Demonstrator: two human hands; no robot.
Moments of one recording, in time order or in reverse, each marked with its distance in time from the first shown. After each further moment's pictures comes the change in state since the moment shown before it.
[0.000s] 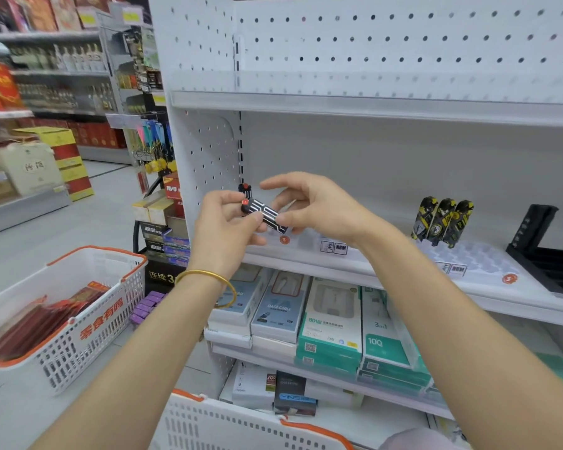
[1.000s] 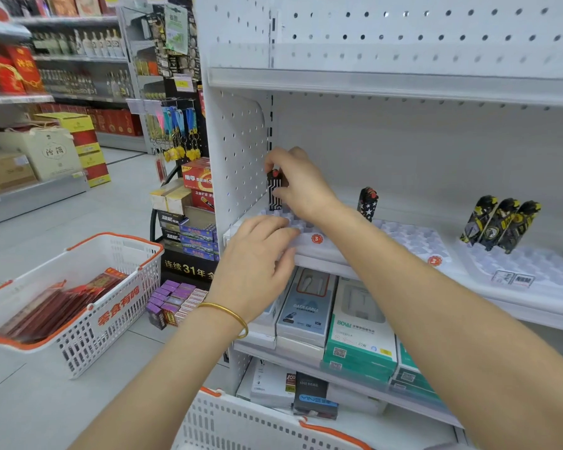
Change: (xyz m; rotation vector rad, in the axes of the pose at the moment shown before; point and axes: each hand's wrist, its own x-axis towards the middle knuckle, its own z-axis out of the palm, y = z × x) left_hand 0.004 -0.060 -0.030 0.993 -0.204 0.608; right_hand 0.096 0.031 0.047 -0.497 0.277 -0.105
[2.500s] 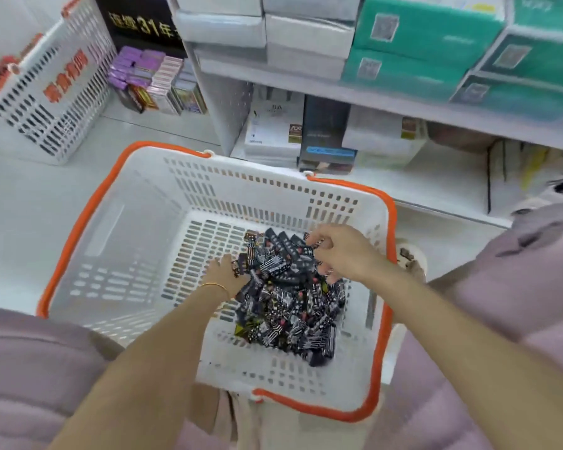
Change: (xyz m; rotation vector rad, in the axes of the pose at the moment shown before) left_hand -0.410 -0.063 0.218 0.047 -1.272 -1.016; right_hand -0.390 0.071 0.178 0.447 -0.754 0.990
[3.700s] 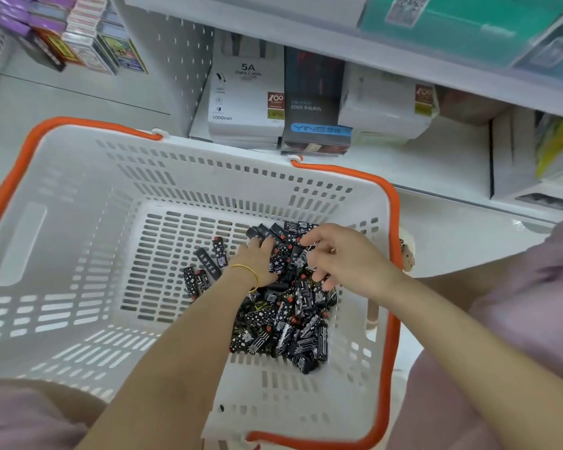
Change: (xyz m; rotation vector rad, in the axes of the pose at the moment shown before) left_hand 0.060 0.077 0.045 0.319 -0.125 0.439; right_hand 0.016 0.015 0.003 0.072 0.030 0.088
